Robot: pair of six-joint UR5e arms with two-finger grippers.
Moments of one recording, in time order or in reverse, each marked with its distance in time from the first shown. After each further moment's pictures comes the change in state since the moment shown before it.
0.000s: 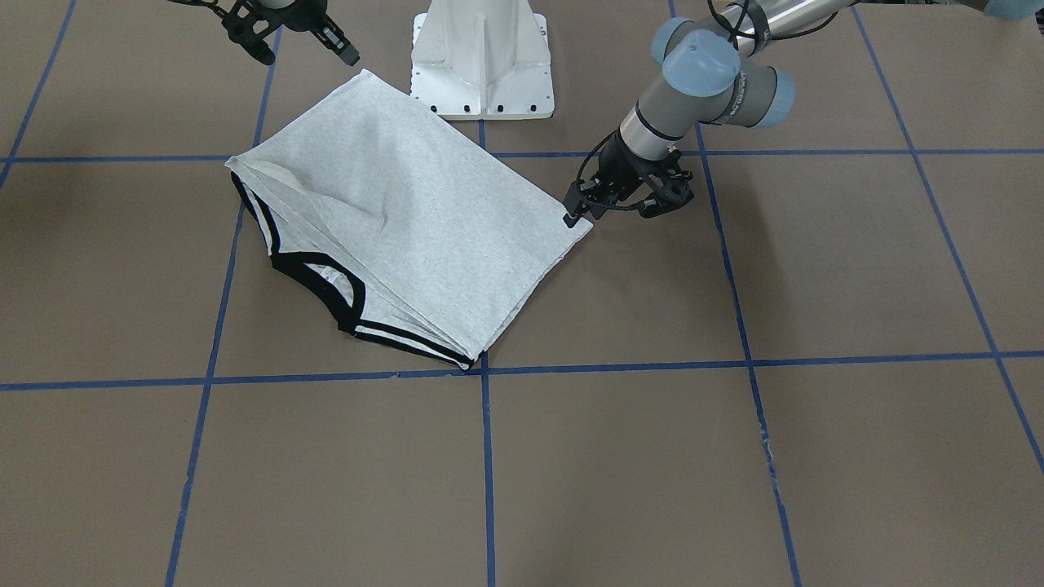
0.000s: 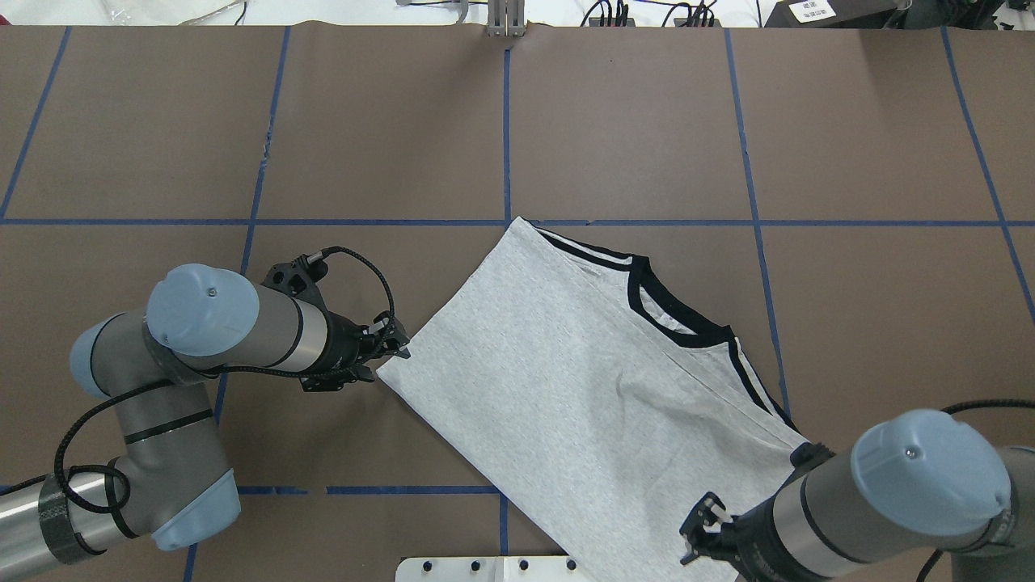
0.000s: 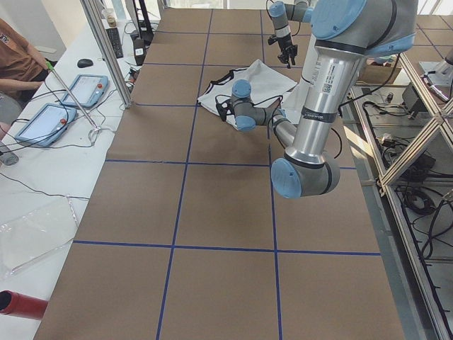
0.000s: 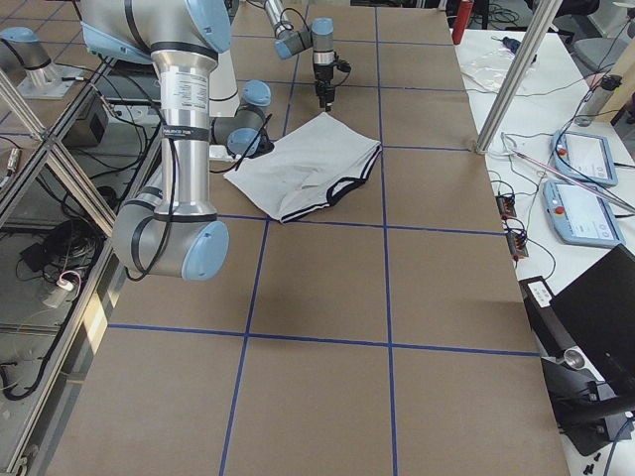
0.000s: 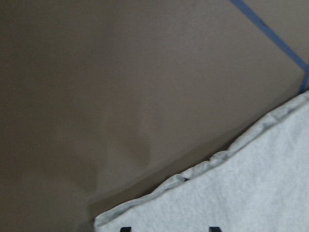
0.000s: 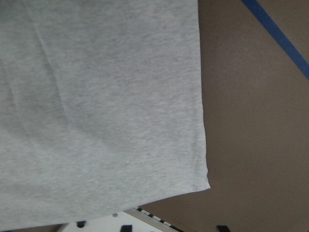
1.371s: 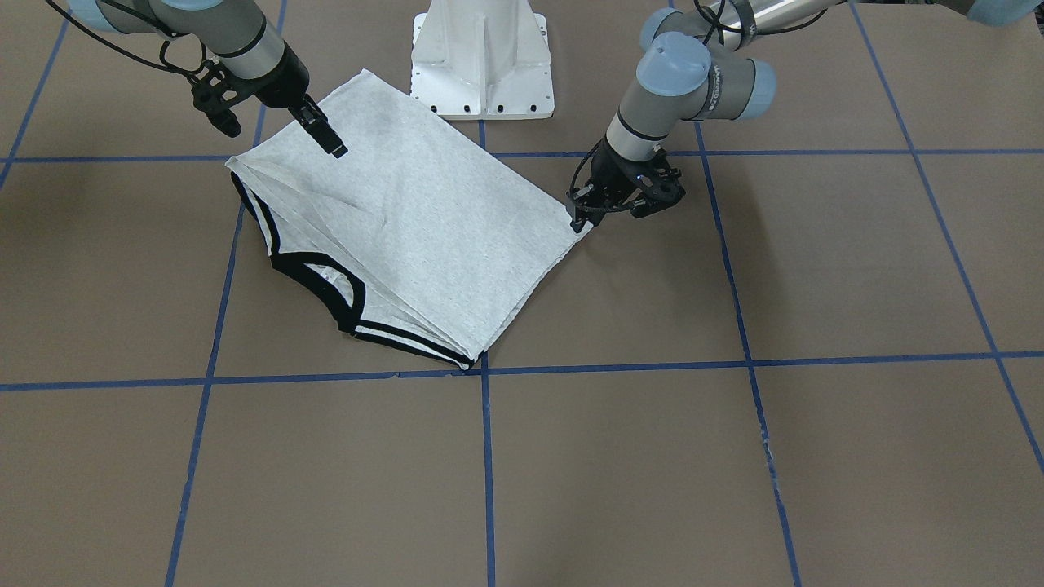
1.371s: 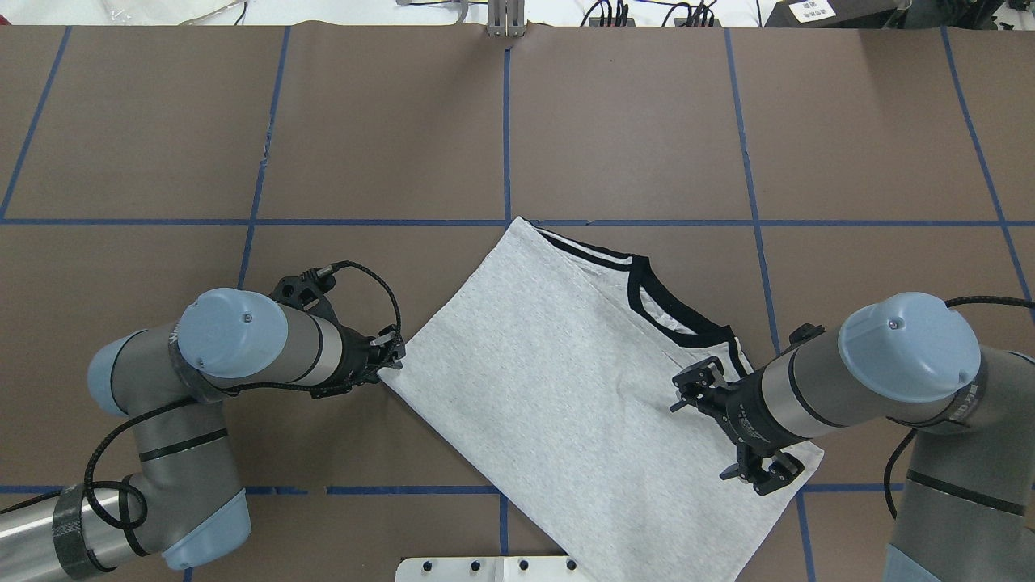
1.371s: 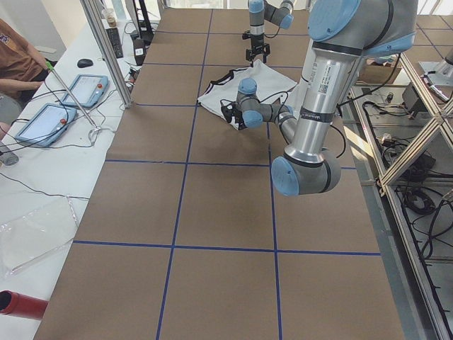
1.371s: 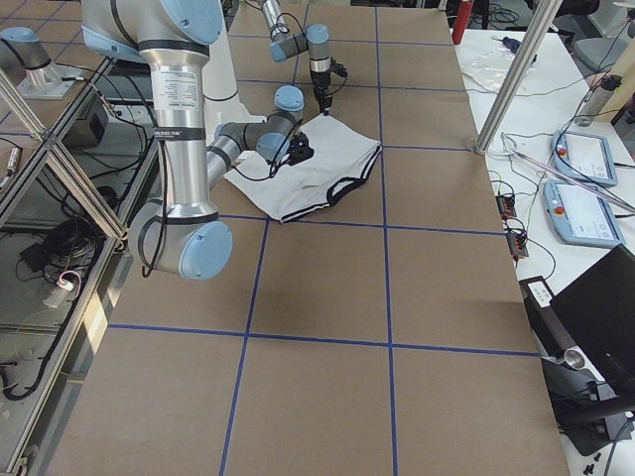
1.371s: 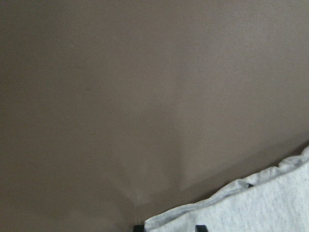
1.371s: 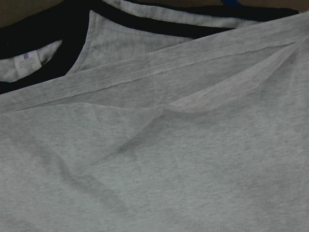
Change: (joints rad) left arm 0.037 -0.013 0.020 0.055 0.092 0.009; right arm 0.207 0.099 -0.138 -0.002 -0.025 -0.087
